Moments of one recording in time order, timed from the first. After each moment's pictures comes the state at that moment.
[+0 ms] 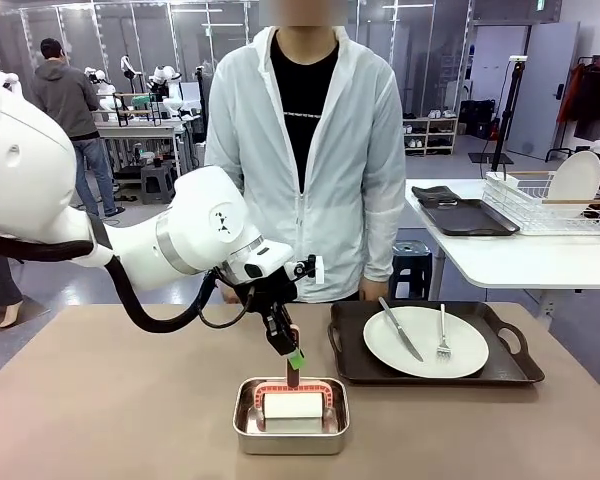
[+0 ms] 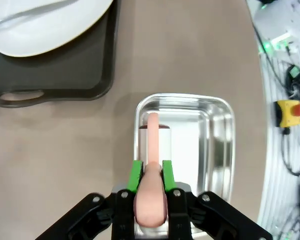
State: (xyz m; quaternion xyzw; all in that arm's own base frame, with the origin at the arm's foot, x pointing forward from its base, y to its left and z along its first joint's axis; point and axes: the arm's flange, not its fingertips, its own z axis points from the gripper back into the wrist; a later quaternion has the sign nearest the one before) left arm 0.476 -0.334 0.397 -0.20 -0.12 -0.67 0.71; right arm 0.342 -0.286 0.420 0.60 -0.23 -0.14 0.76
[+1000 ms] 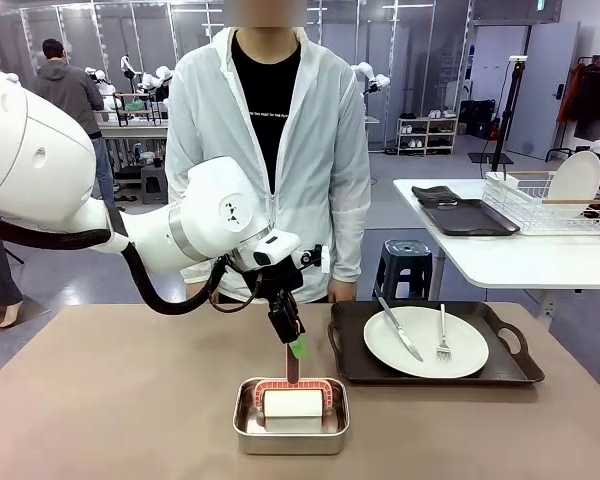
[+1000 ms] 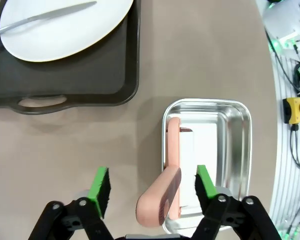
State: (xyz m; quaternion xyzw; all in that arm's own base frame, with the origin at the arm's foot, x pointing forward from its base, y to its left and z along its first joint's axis) left arm 0.501 -0.345 0.408 -0.18 -0.12 -0.68 0.70; right arm 0.342 -0.286 0.420 0.60 -0.23 -0.14 0.76
